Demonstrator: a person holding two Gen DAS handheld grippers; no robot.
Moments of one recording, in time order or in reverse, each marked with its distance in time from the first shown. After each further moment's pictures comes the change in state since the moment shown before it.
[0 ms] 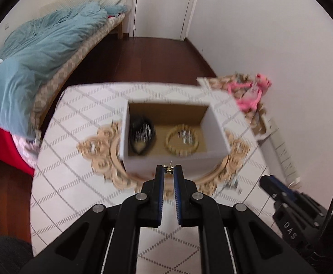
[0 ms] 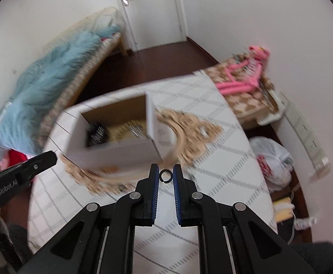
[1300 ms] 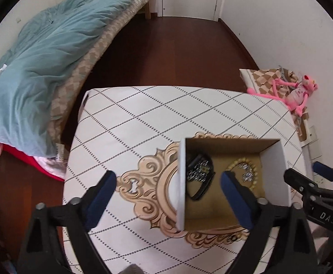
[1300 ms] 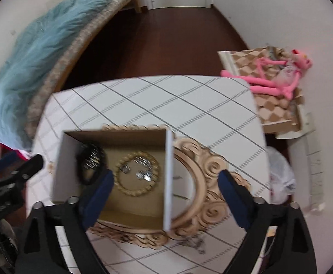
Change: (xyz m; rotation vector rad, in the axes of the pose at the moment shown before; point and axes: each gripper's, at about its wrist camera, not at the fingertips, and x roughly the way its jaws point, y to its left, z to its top) left arm 0.074 0.056 0.077 -0.041 0.160 0.230; right arm 0.119 0.038 0.116 -0.163 0.308 -0.047
